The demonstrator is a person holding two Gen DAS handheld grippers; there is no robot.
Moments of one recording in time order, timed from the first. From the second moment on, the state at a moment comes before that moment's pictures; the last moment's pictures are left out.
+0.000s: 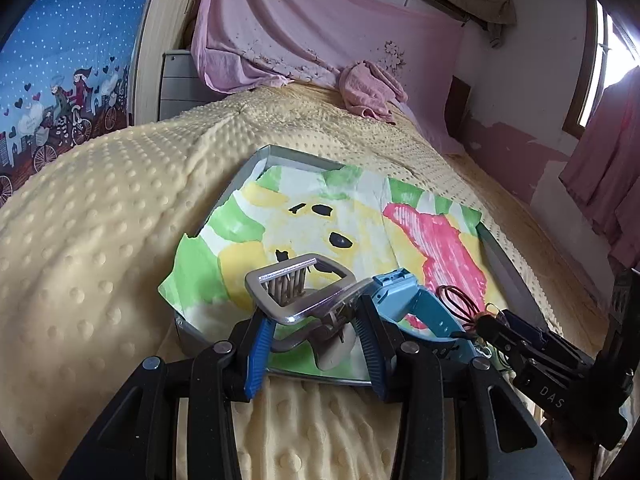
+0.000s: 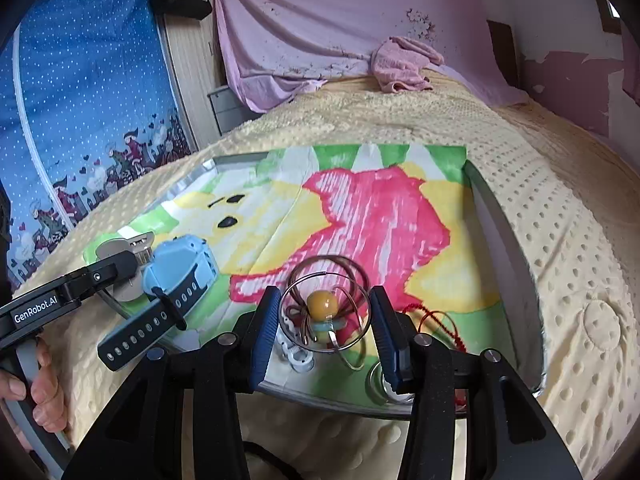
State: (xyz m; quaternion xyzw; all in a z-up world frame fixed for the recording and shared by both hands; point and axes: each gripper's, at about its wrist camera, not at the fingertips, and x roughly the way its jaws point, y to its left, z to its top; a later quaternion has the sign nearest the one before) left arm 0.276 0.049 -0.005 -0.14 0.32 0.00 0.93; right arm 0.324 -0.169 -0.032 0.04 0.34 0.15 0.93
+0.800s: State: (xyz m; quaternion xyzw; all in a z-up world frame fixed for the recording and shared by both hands) left arm 0.186 0.032 0.022 -0.15 0.19 -0.01 0.97; right arm 0.230 -0.203 0.010 0.05 0.20 0.12 0.97
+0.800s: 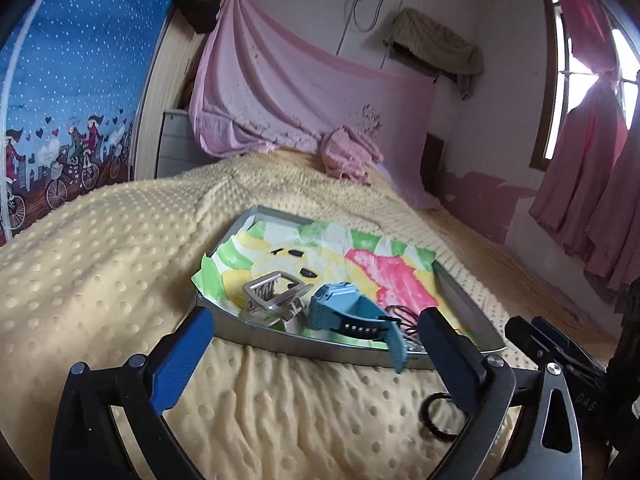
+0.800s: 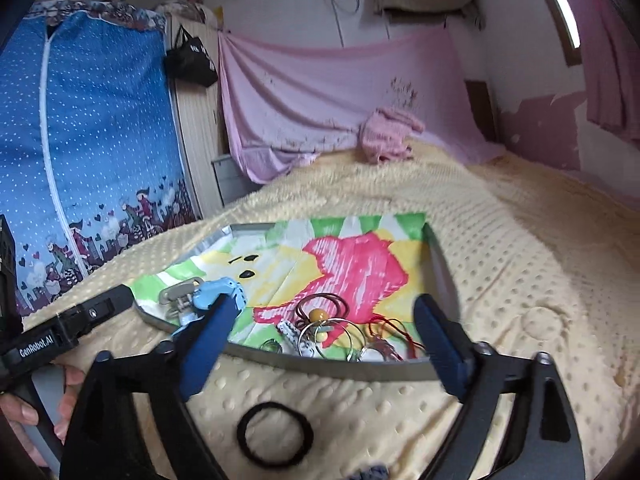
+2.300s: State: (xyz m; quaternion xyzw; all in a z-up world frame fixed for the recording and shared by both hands) left arm 0.143 -0.024 0.007 -0.08 0.24 -0.08 0.96; right arm 0.131 -0.269 0.016 0.01 0.21 0.06 0.98
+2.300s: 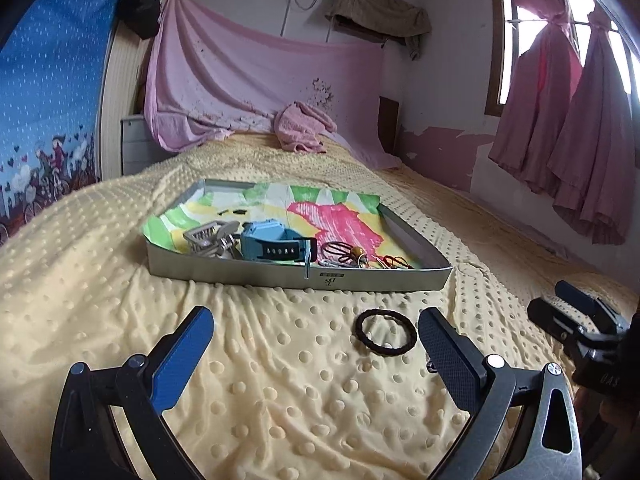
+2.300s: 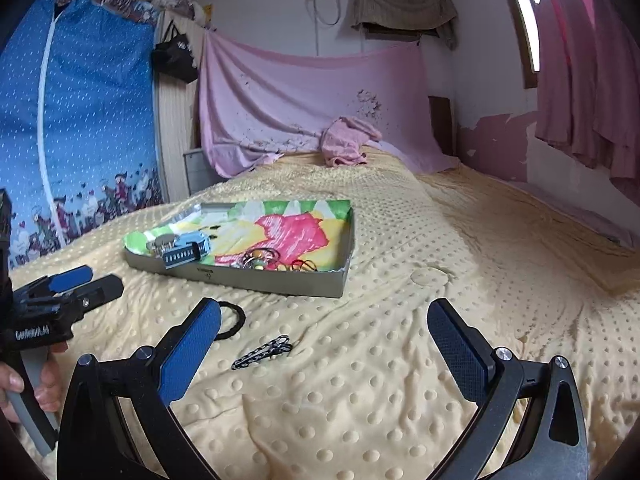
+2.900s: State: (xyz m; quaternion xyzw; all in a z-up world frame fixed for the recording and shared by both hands) left arm 0.202 -0.053 -0.031 -0.09 0.36 -0.18 0.91; right arm 0.185 -0.244 -0.035 -0.01 0.32 0.15 0.93
